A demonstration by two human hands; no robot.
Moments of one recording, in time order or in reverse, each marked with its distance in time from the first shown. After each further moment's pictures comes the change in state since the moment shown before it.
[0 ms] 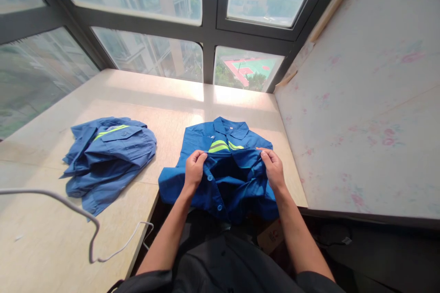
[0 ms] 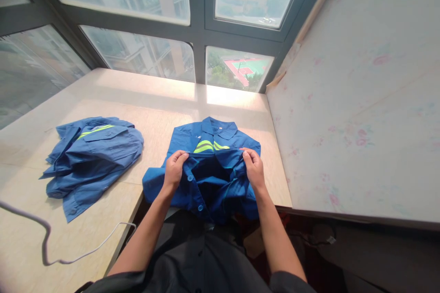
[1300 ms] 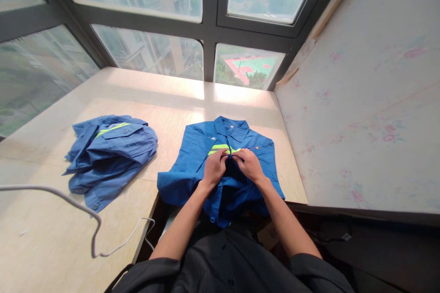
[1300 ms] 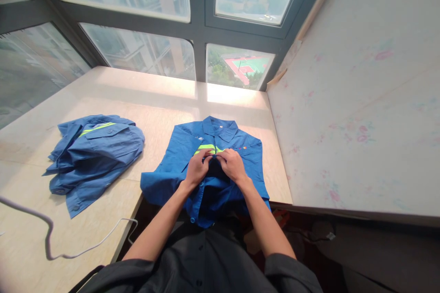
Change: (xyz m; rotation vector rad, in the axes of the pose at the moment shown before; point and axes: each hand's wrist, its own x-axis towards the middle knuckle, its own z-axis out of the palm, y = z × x) left_hand -0.003 -0.032 0.057 0.252 -0.193 0.290; right_hand 0.001 0.010 0.052 -0.560 -0.423 -0.412
